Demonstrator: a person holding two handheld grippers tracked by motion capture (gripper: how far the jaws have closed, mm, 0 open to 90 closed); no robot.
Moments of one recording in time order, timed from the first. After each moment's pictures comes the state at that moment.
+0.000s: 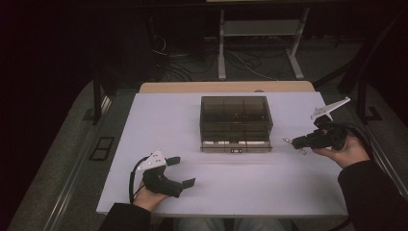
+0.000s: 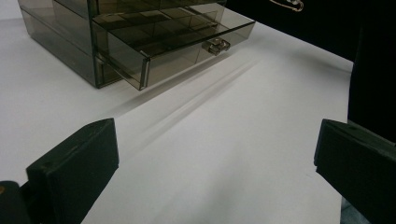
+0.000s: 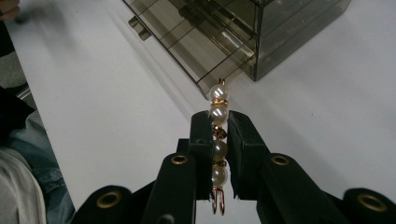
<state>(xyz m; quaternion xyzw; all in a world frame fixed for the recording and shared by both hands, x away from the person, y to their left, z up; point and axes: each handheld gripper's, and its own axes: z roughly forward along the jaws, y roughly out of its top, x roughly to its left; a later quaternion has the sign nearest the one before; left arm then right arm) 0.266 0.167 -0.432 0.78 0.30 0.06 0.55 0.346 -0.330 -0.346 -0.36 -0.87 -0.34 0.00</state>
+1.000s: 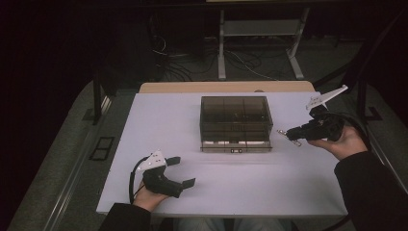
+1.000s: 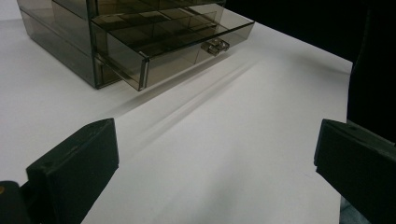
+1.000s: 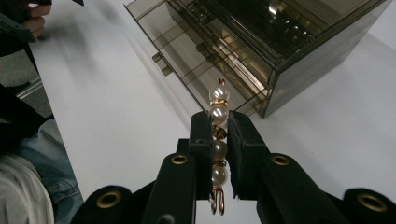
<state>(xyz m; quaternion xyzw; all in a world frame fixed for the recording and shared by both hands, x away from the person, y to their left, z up) 0.266 0.167 -0.432 0.78 0.30 0.06 0.55 0.349 -0.306 -0.310 -0.33 -0.88 -0.34 -0.02</state>
